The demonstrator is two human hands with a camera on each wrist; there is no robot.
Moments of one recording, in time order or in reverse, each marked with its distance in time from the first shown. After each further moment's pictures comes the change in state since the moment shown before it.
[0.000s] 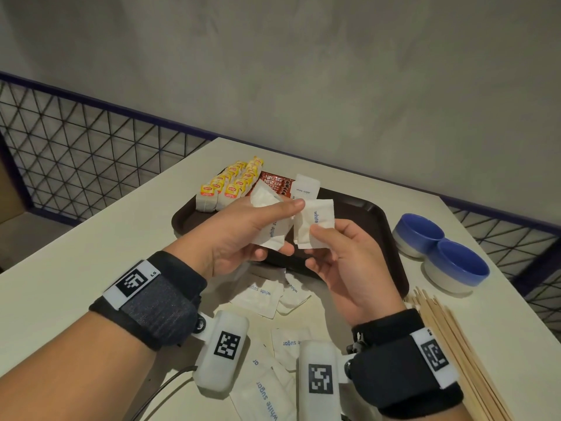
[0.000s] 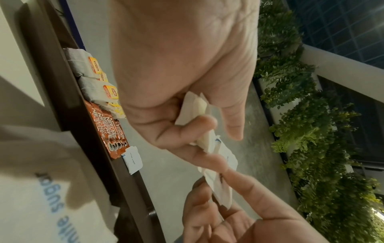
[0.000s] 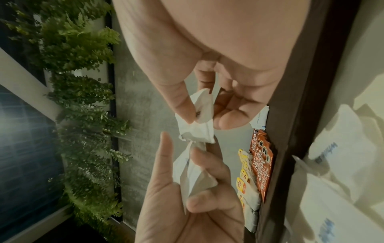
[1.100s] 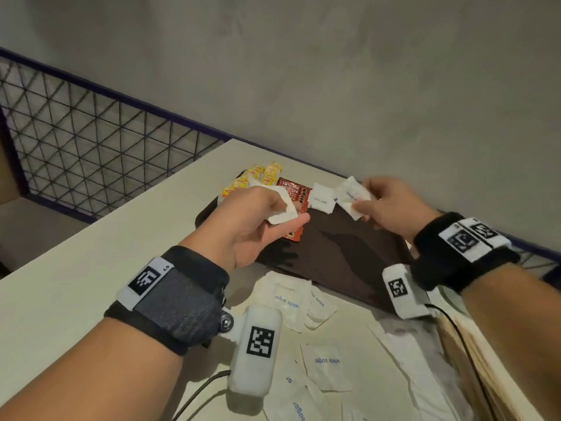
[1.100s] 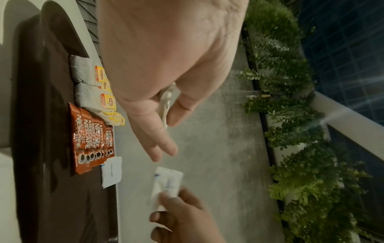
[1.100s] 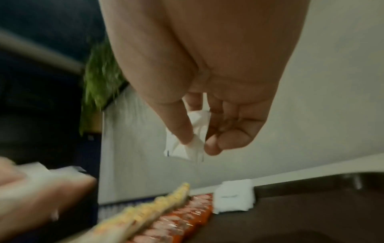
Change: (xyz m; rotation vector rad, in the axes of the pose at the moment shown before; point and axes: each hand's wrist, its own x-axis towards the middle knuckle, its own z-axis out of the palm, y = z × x) left_hand -0.002 0.018 -0.026 -0.574 0.242 -0.051; right_hand 0.106 -0.070 -0.009 -1.168 0.004 -0.230
